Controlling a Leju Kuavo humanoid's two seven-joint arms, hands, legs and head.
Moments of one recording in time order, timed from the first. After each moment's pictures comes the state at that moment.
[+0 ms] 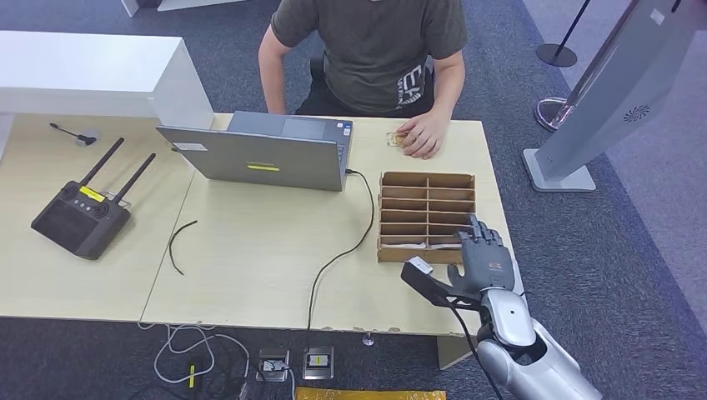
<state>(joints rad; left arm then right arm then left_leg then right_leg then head) -0.17 -0.01 -1.09 -0.27 0.94 0.38 0.01 -0.36 -0.33 0.78 -1.38 1.00 -0.24 0.56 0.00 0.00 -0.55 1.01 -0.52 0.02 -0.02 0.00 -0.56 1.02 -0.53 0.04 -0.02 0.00</state>
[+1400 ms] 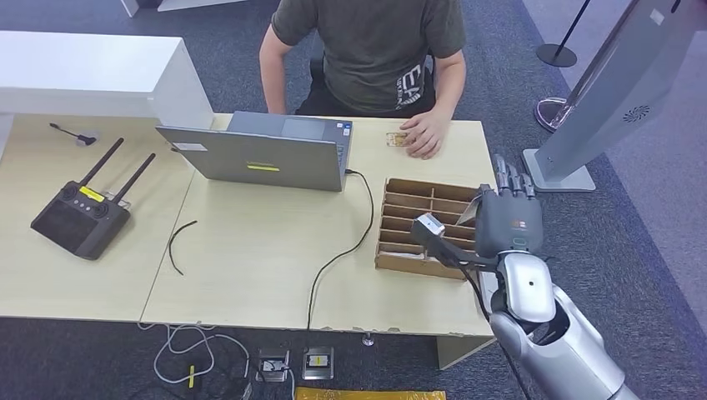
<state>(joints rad) -0.16 -0.01 -1.09 -0.28 0.88 0.38 0.01 -0.44 -0.35 0.70 -1.61 1.21 -0.12 0.63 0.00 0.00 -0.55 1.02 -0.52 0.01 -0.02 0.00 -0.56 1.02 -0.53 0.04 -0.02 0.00</state>
